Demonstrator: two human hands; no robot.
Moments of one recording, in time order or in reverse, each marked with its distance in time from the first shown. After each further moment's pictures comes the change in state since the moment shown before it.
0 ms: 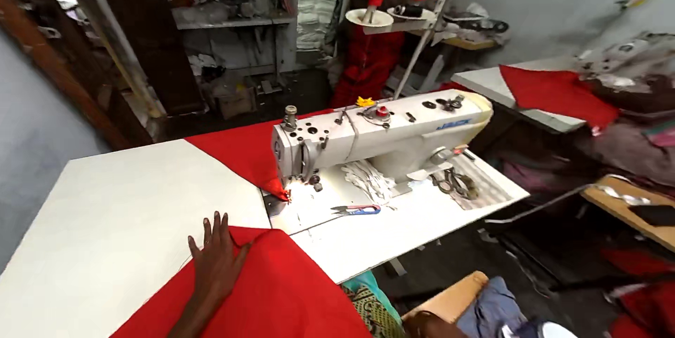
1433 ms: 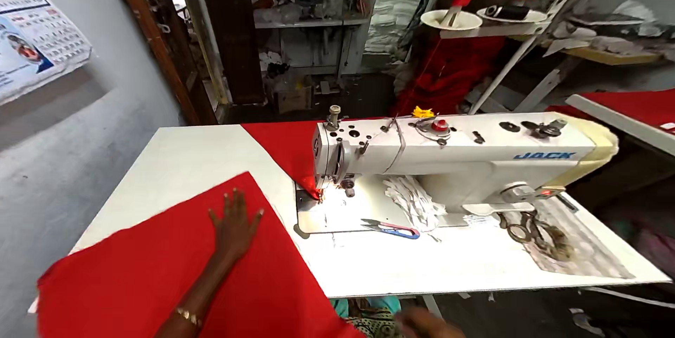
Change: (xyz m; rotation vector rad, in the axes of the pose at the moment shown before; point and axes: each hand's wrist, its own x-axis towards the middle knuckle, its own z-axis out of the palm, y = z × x) left_hand 0.011 -0.012 -0.001 0.082 -0.032 -0.281; right_hand 0.052 0.005 -0.015 0.112 0.070 -0.314
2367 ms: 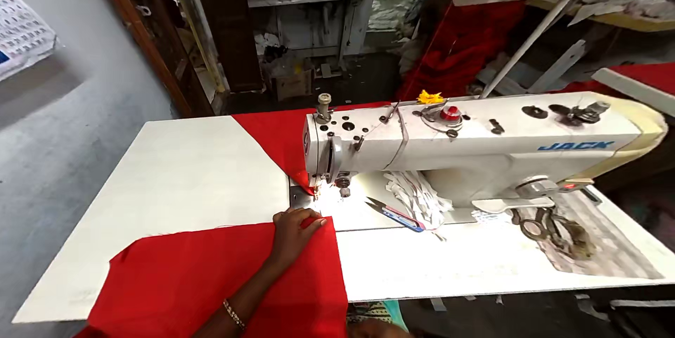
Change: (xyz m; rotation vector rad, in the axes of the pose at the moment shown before) left_hand -0.005 0.122 0.031 -0.602 -0.002 0.300; right_hand 0.028 -0.024 0.038 0.147 -0.169 -0.047
